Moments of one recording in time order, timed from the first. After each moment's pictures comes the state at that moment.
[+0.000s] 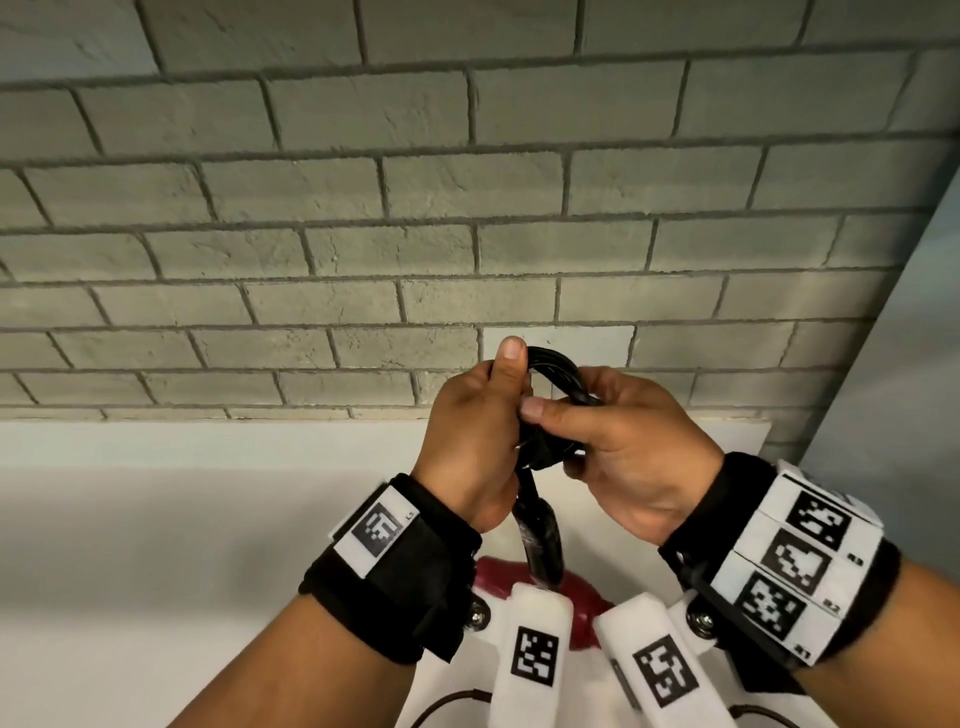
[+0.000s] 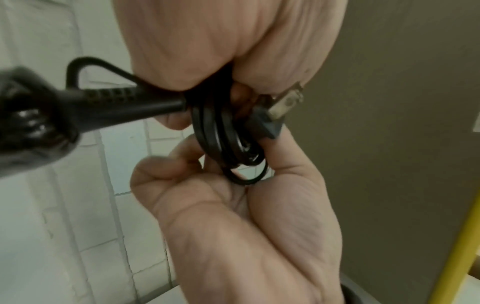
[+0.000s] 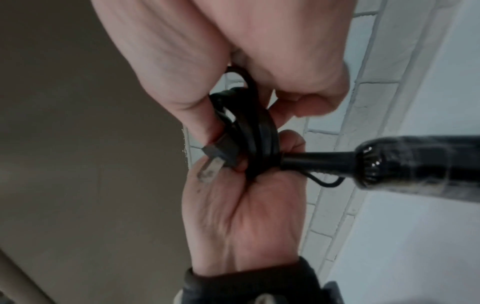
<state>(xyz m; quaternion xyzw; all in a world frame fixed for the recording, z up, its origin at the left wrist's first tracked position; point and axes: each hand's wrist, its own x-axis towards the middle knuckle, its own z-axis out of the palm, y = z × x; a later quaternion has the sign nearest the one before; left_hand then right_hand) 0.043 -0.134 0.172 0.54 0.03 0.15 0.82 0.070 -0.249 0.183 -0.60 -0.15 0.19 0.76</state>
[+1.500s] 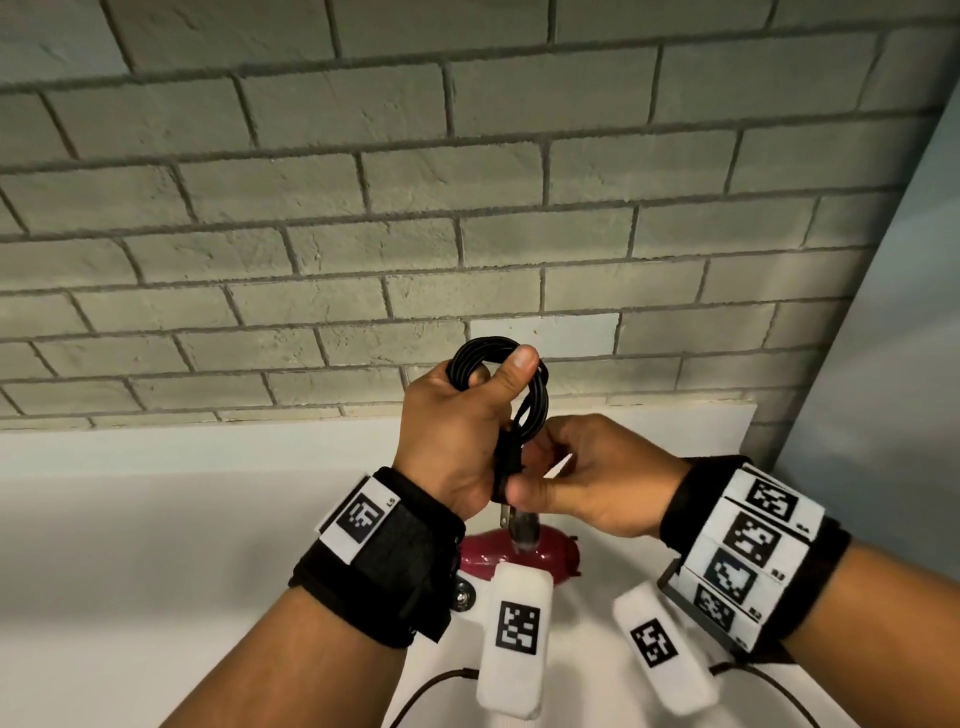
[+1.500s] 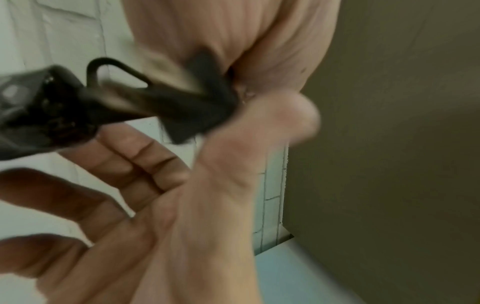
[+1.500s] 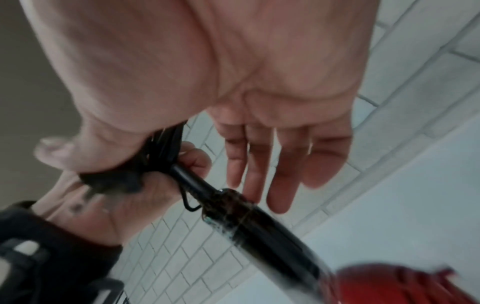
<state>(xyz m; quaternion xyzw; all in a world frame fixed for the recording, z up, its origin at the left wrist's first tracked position) 0.047 -0.130 0.162 0.51 0.05 0.18 0.84 0.089 -0.267 0.144 -0.84 -0.30 0.18 0.42</state>
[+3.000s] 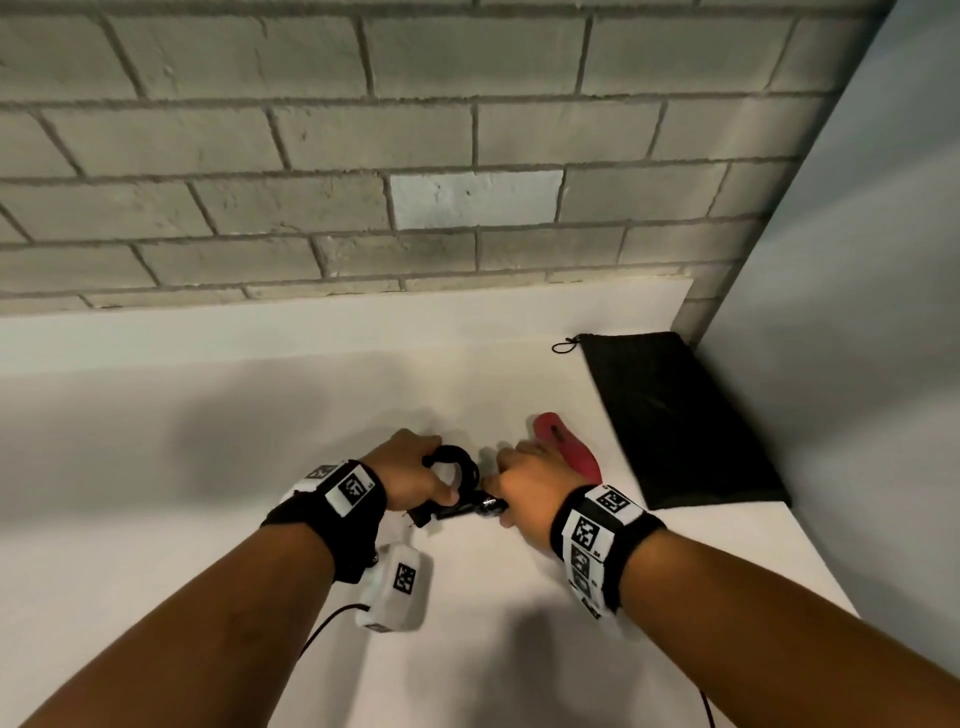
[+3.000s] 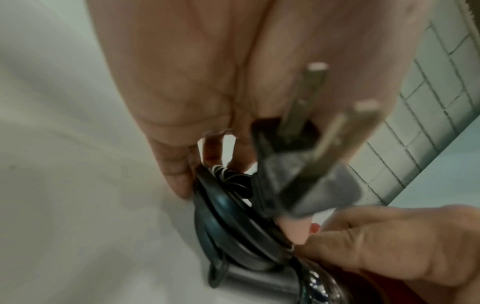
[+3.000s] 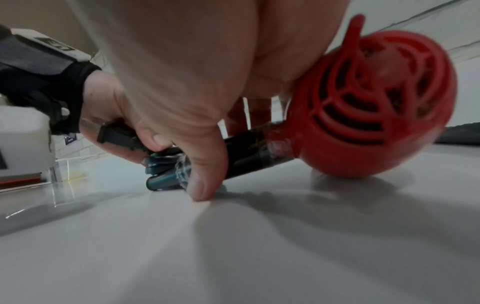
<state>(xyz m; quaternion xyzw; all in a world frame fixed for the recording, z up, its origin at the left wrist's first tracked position) 0.054 -0.097 -0.021 0.87 0.11 -0.24 0.41 0.075 -0.287 -0.043 -0.91 -0.39 0.11 -0.03</state>
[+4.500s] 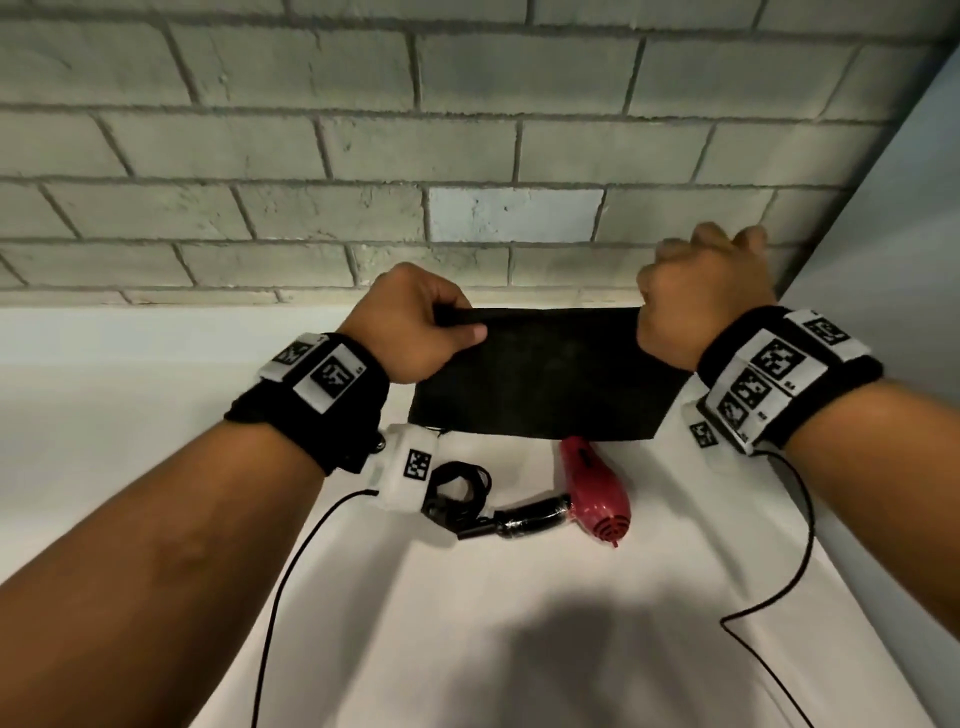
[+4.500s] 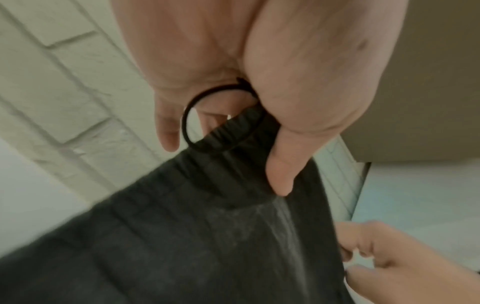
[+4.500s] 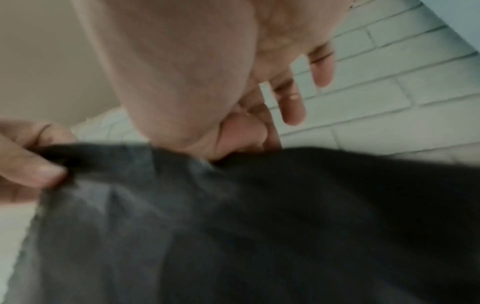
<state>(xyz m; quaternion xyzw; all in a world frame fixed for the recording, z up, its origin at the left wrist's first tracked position) 0.098 -0.074 0.102 0.92 -0.01 0.10 0.37 0.163 -0.328 0.135 -0.95 -0.22 -0.19 -0.12</state>
